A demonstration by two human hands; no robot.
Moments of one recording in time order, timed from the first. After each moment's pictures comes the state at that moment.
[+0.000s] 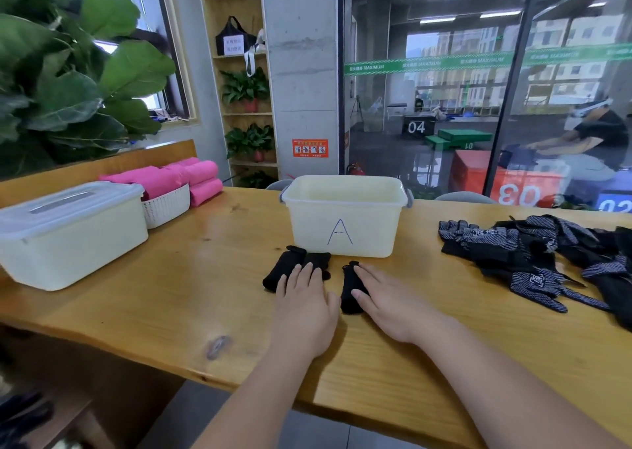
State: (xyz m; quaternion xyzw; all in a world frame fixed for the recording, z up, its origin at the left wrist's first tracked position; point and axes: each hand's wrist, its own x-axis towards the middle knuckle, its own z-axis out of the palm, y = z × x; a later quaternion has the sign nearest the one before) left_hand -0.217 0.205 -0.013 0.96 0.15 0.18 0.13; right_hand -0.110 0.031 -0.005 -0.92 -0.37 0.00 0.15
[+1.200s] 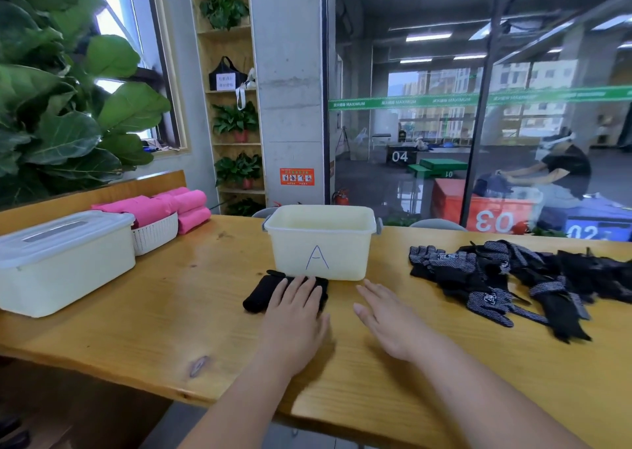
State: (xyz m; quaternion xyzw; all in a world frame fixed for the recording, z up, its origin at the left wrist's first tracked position) left_hand -0.216 0.196 -0.009 0.95 -0.01 0.33 -0.02; right_hand -0.127 -0.022 0.023 -0.93 -0.32 0.00 0.19
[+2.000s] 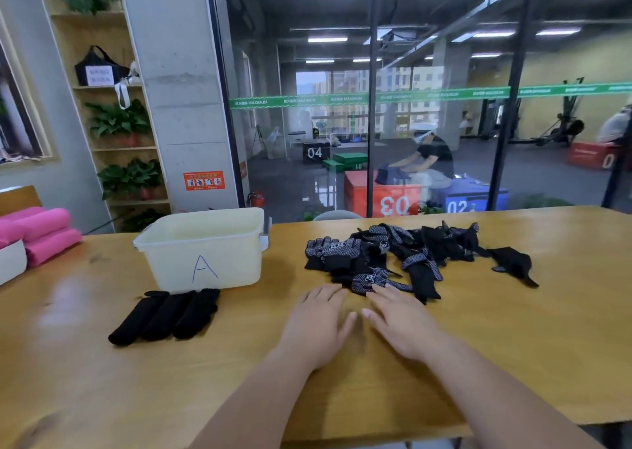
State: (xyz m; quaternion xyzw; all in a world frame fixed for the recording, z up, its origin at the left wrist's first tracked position) left_hand -0.142 -0.021 0.008 0.96 -0.17 0.20 0.08; right_hand -0.120 -0.233 0.012 -0.98 -0.16 -0.05 0.10
